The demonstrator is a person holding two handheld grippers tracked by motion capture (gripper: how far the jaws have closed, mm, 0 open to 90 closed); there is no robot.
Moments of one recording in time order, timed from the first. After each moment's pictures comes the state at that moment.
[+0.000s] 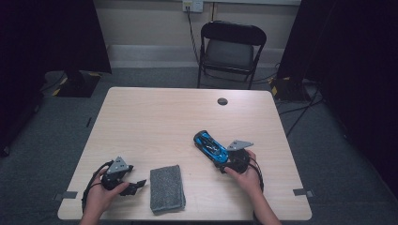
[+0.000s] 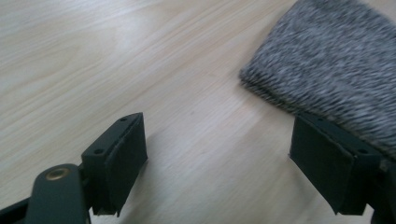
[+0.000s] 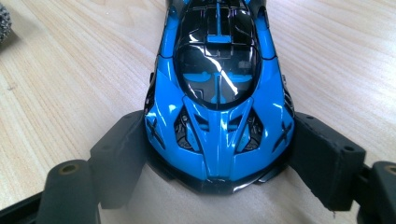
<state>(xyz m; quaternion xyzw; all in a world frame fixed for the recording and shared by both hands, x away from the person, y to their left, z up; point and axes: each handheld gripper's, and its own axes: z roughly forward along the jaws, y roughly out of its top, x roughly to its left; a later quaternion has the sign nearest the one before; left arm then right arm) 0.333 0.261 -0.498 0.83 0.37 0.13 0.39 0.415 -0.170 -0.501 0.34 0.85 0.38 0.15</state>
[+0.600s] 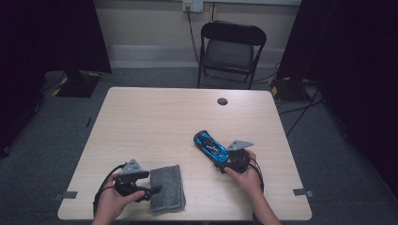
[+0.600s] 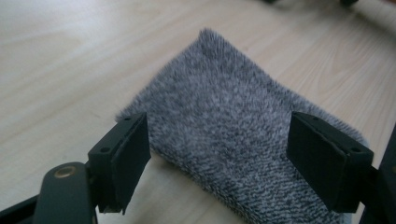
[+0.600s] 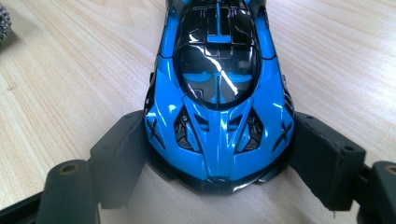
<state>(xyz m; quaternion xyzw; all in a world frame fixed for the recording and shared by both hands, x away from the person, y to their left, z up) 0.311 0.205 -0.470 0.83 0.38 0.07 0.40 0.415 -0.170 -0.501 0.34 0.85 0.38 0.15</state>
